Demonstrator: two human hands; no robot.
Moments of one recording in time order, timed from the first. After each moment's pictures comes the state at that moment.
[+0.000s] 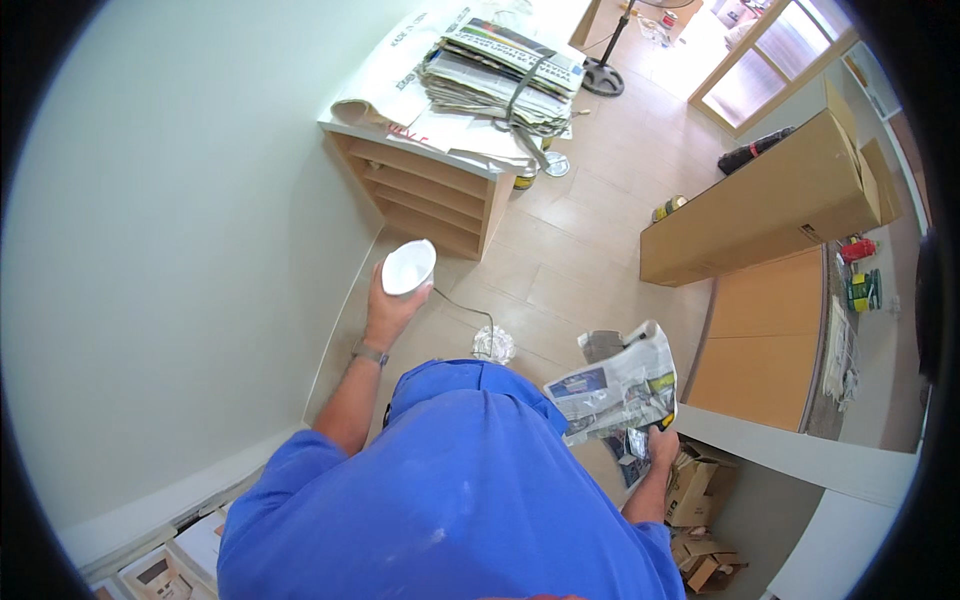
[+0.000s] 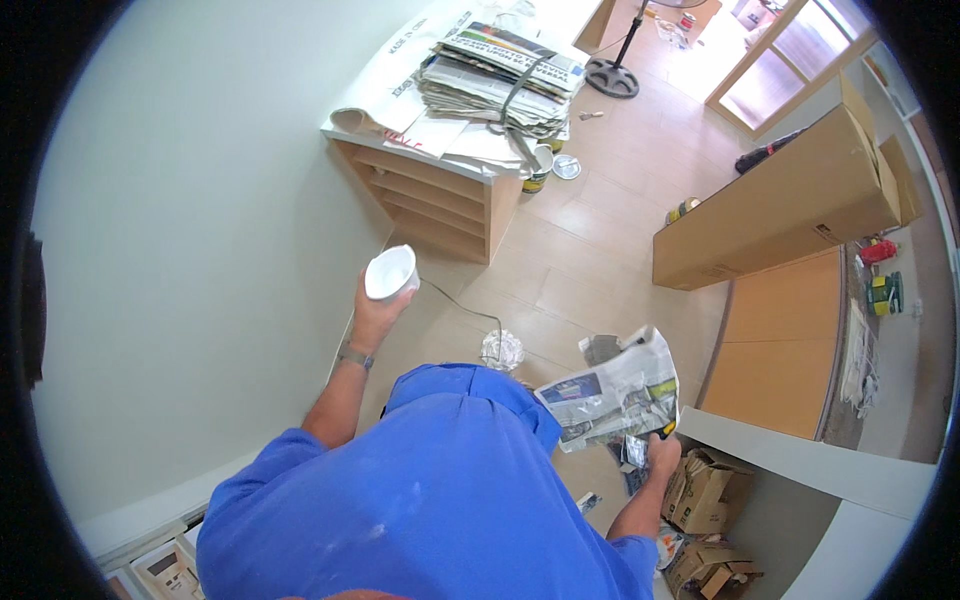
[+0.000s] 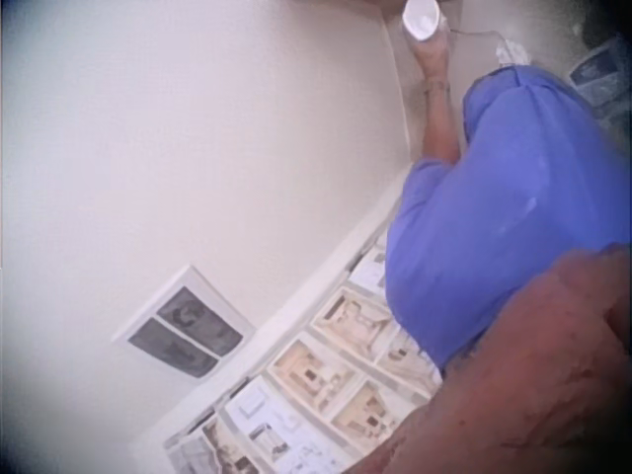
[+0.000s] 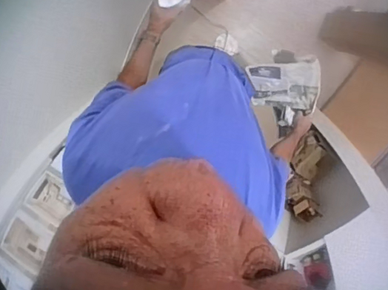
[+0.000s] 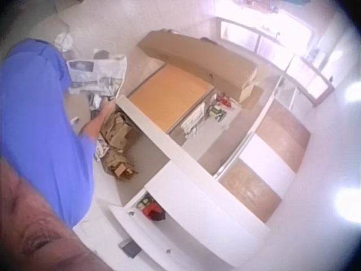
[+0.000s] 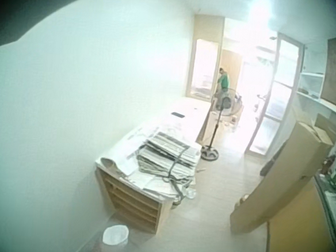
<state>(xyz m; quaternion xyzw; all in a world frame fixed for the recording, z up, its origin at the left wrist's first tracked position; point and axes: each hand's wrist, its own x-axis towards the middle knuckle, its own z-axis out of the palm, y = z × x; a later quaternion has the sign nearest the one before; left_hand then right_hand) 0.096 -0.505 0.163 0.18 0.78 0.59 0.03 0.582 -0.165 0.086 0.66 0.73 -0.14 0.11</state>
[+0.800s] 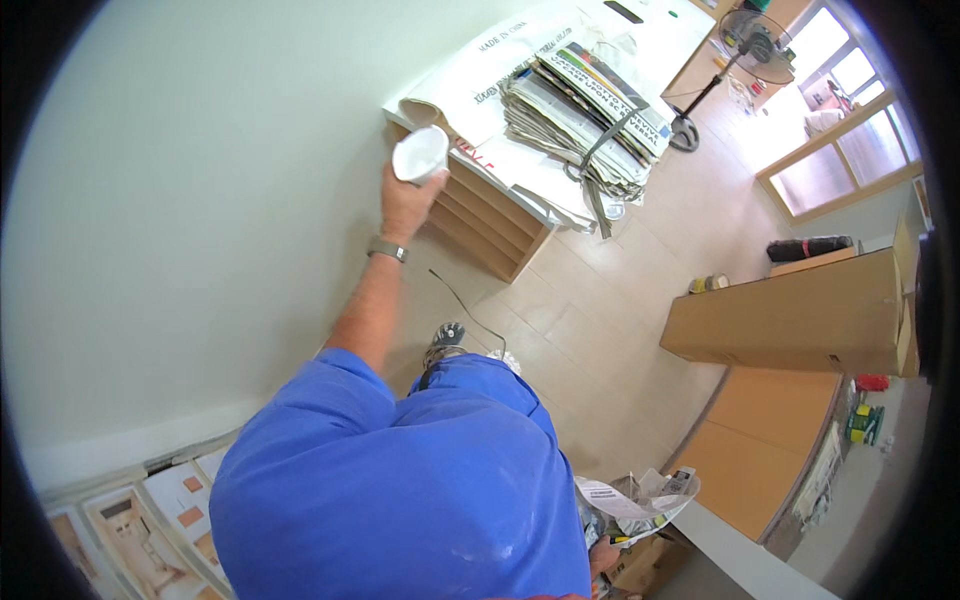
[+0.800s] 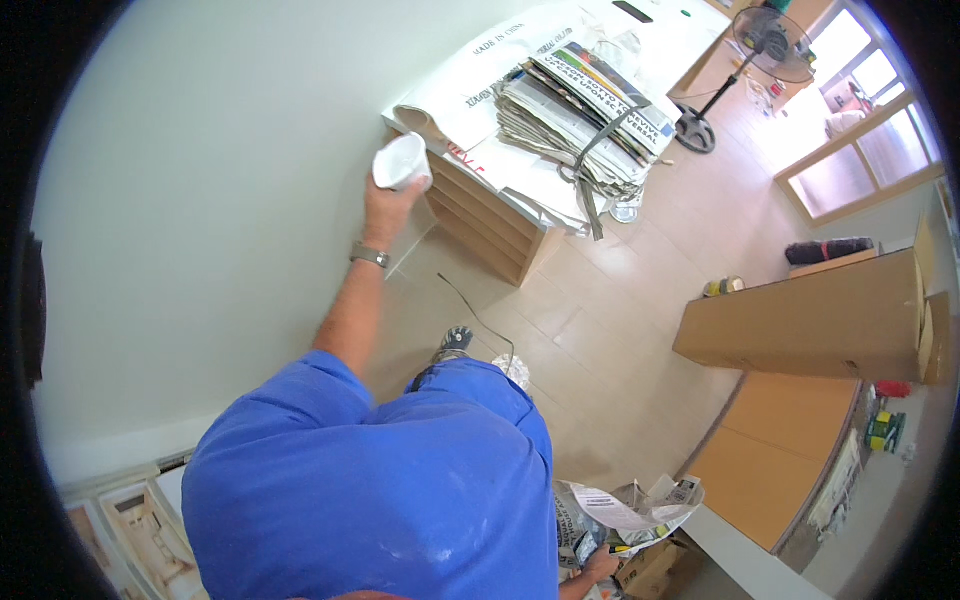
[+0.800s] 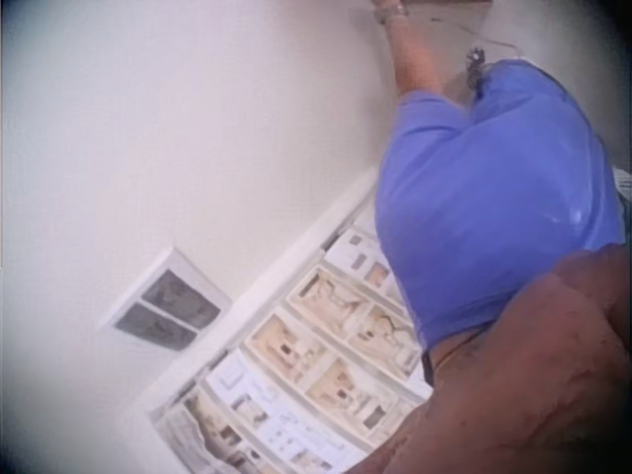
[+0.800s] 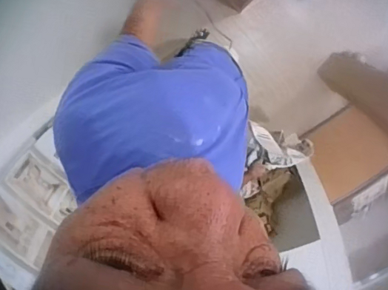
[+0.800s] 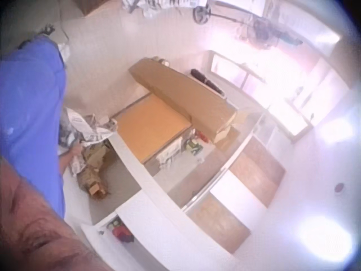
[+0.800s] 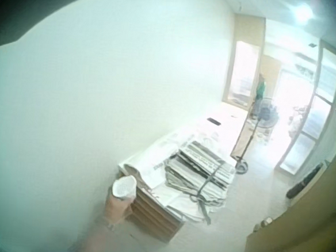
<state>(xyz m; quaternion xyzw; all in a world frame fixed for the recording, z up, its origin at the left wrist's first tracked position) -0.128 -0.458 0.166 0.12 0.77 0.60 -0.18 0.635 -0.225 0.019 0.79 0.60 -0.11 0.05</state>
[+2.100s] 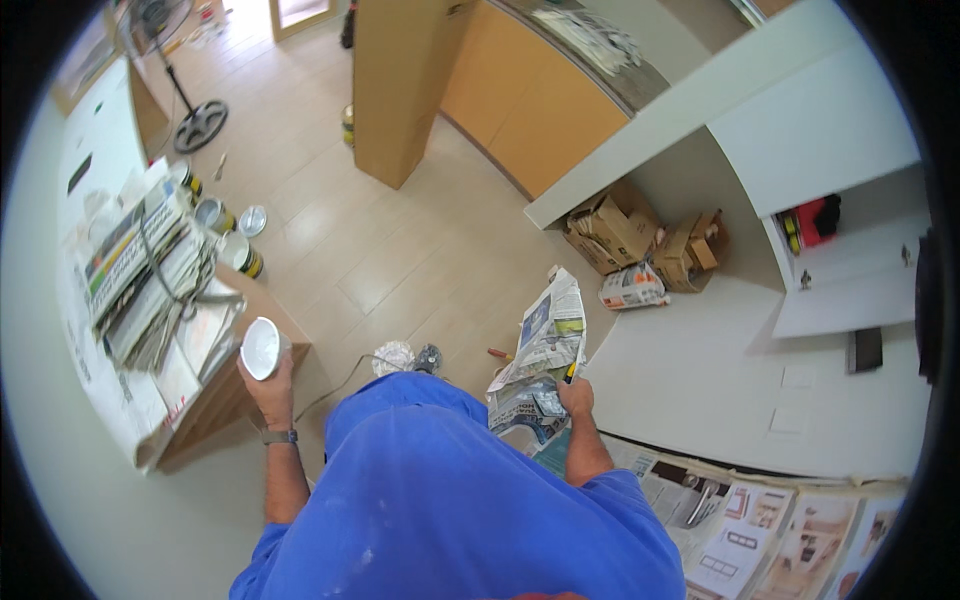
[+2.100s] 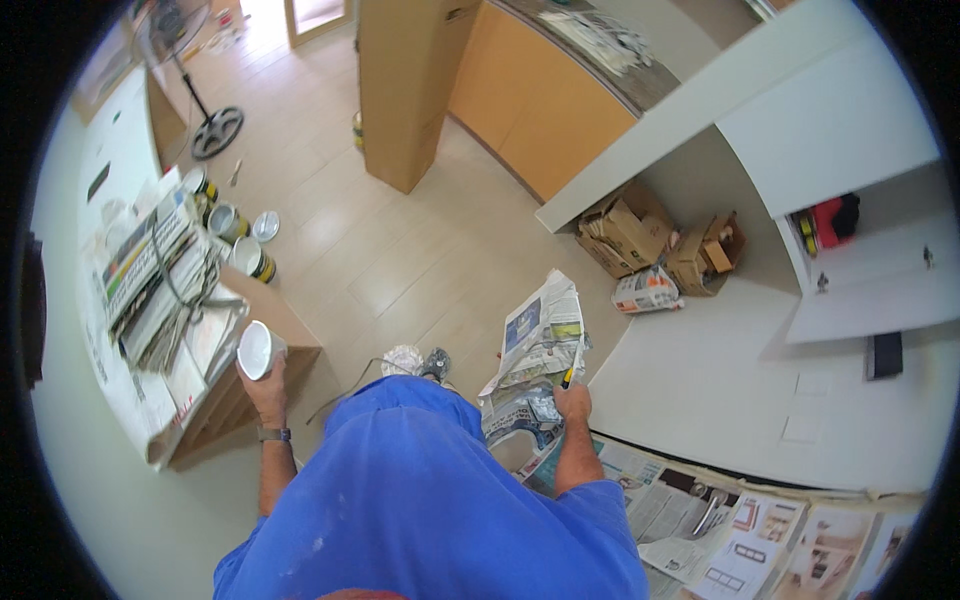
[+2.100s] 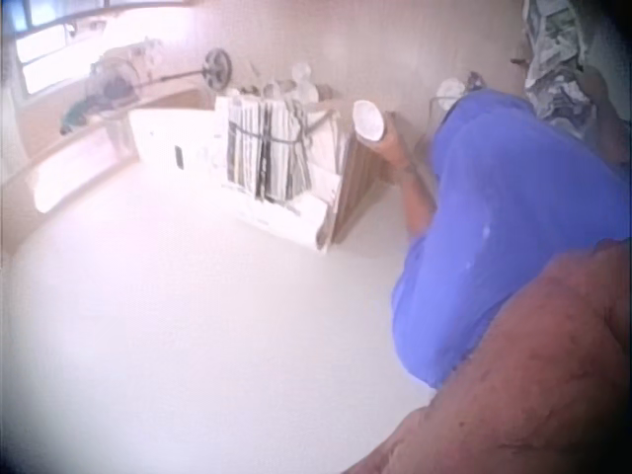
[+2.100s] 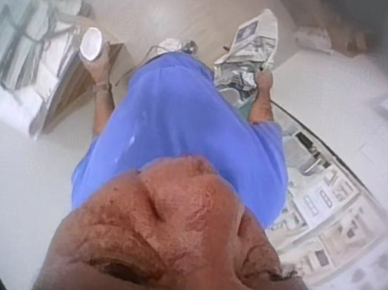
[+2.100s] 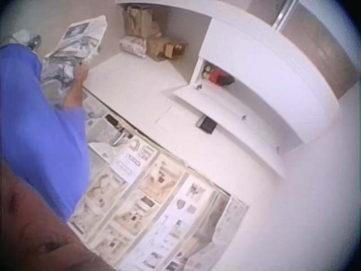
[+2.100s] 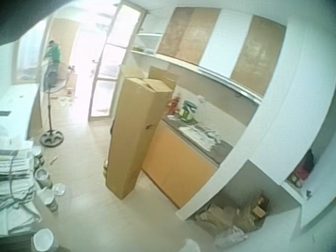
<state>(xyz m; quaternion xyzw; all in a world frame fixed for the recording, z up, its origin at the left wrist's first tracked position) -0.049 -0.320 0.102 0.41 0.69 0.56 0.21 0.510 -0.385 0.029 0.88 0.41 -0.22 0.07</state>
